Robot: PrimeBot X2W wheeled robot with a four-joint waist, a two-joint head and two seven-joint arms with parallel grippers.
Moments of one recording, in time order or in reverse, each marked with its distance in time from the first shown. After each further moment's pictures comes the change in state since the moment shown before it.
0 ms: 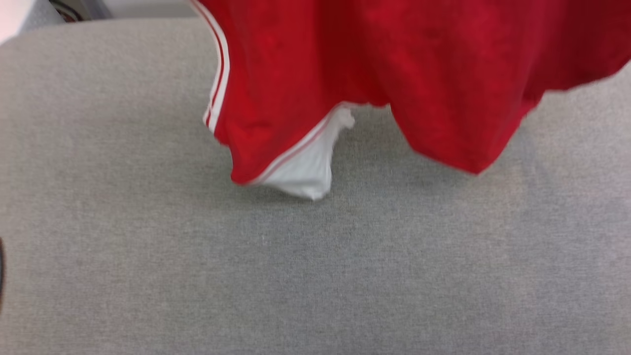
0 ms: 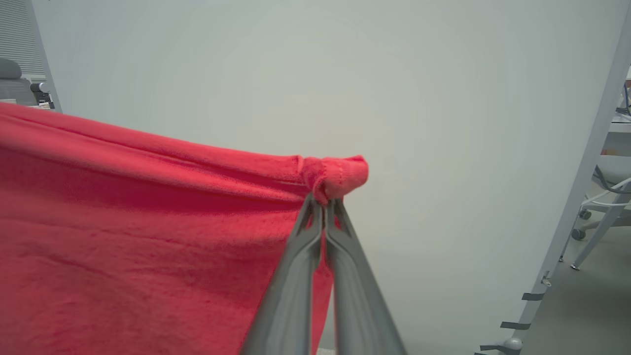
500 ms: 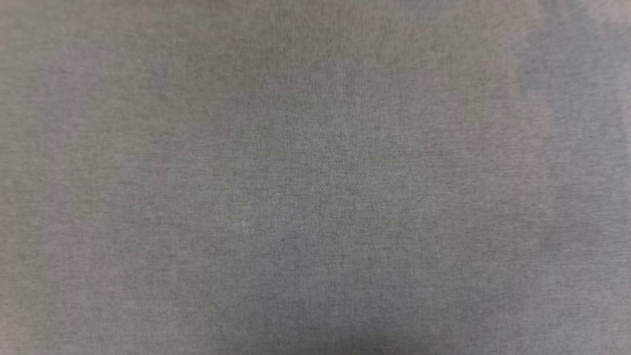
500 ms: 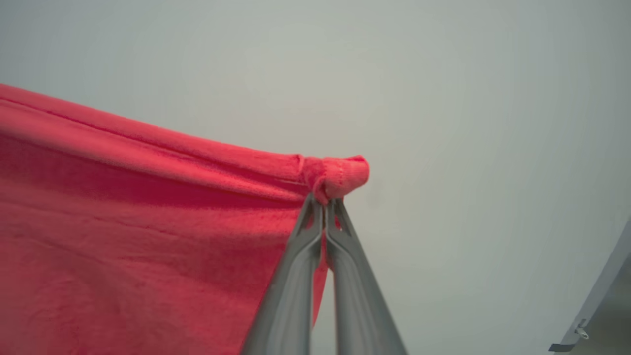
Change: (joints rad) left arm -0.650 0.011 -0.159 0.461 0.145 -0.146 -0.083; right arm -0.571 0.021 0.133 0.372 -0.144 0.000 -0.123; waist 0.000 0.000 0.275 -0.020
